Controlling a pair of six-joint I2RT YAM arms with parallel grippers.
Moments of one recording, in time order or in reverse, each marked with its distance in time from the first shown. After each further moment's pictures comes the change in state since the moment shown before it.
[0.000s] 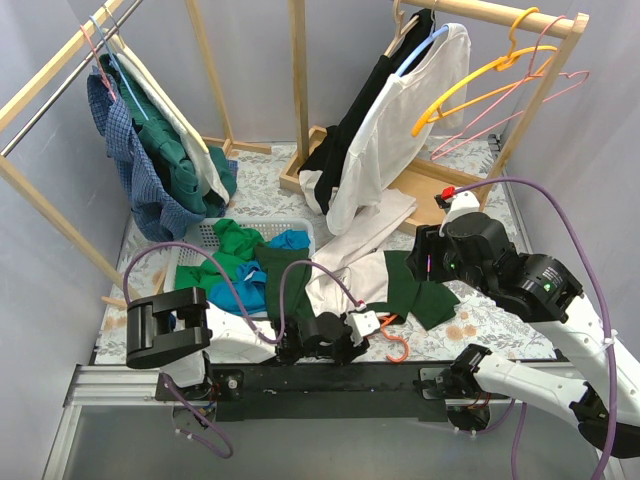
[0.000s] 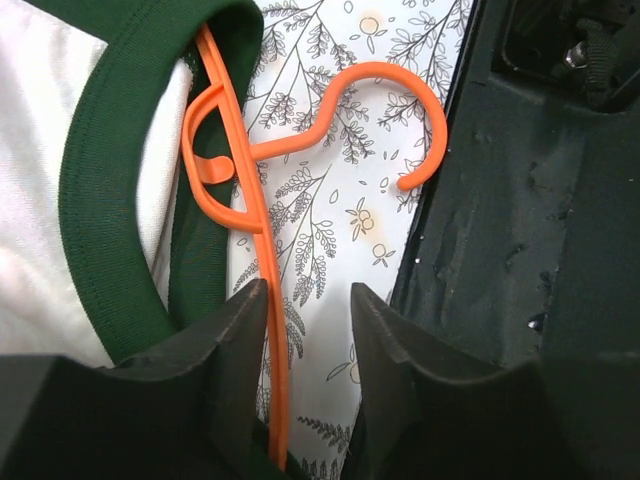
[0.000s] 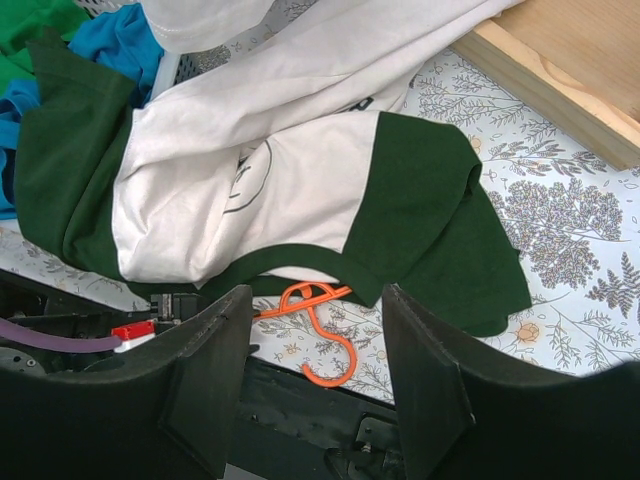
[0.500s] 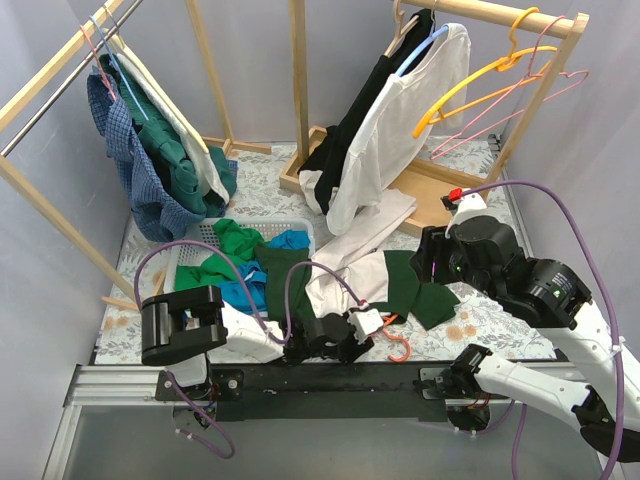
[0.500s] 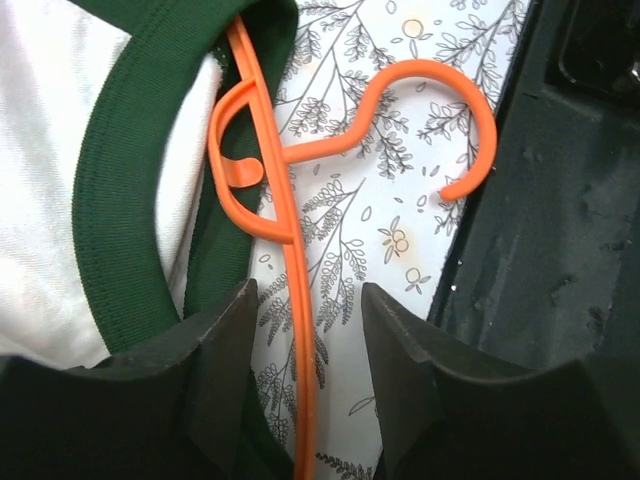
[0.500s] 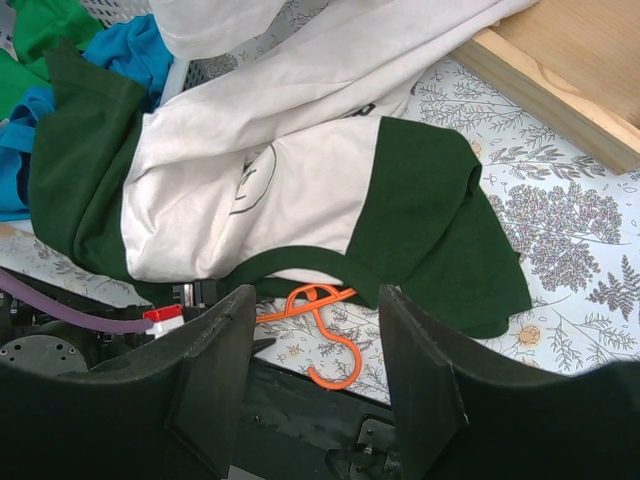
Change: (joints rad) left arm 0.000 0.092 0.018 0.066 -0.058 -0.007; right arm 0.000 -0.031 0.000 -0.001 0.000 0.000
